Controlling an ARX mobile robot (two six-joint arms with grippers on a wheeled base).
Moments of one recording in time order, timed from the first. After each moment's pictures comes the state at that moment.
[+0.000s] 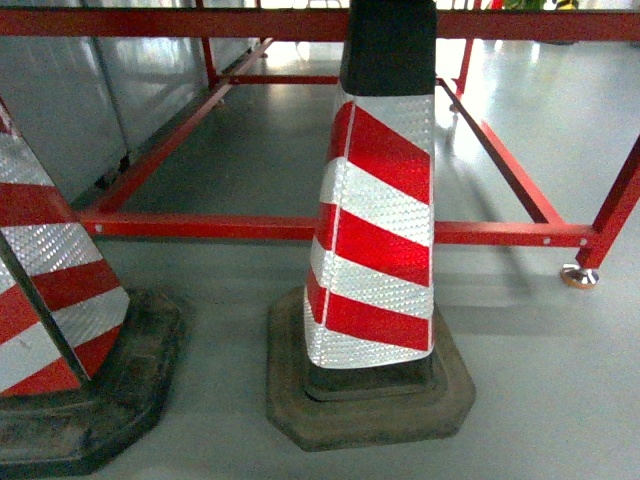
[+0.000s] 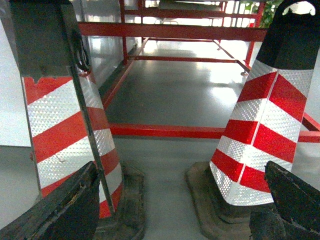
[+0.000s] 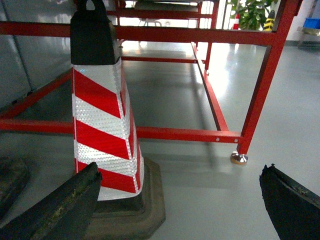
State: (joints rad) left arm 0.00 0.01 0.02 0.00 0.00 -0.01; right arm 0.00 0.00 0.01 0.00 0.00 0.00
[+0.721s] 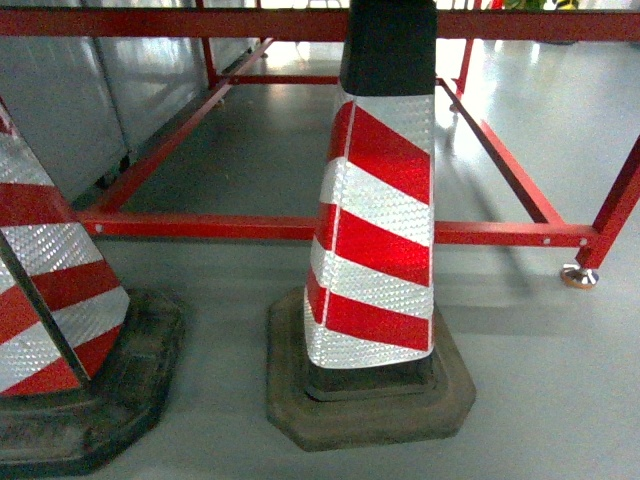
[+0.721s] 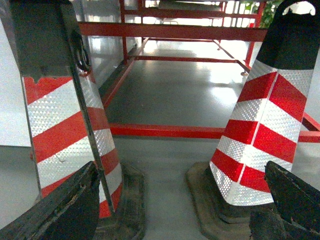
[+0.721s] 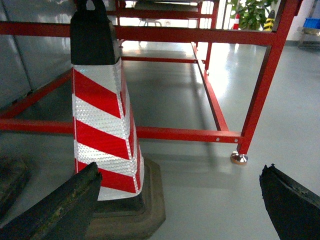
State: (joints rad) left arm 0.00 0.01 0.02 0.00 0.00 -0.01; right arm 0.00 0.00 0.01 0.00 0.00 0.00
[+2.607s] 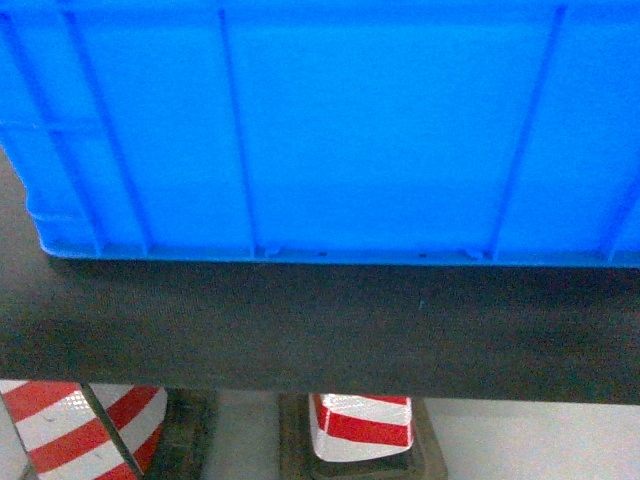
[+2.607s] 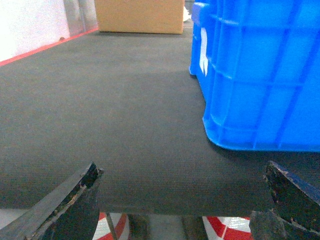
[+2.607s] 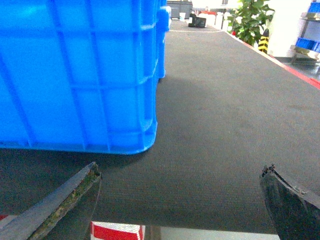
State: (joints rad) left arm 0.00 0.01 0.02 -0.01 0.00 0.00; right arm 0.00 0.00 0.01 -0.01 0.00 0.00
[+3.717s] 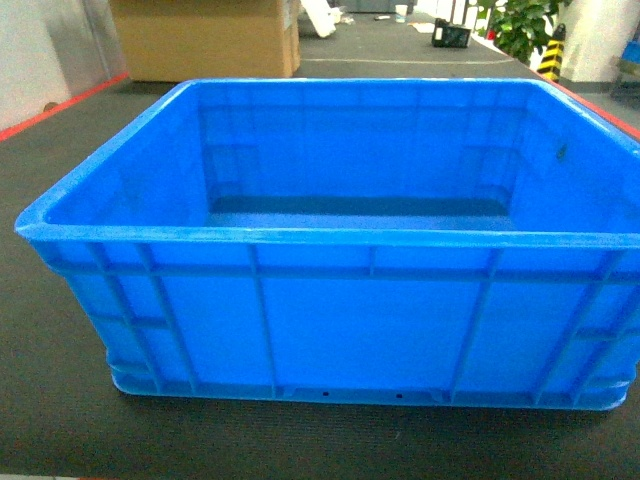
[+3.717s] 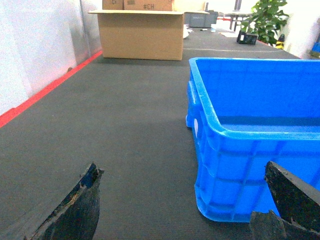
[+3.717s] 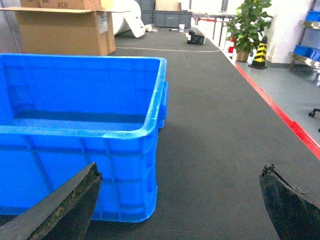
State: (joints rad) left arm 0.00 0.01 0.02 0.00 0.00 0.00; right arm 0.00 0.00 0.01 -0.01 0.00 0.00
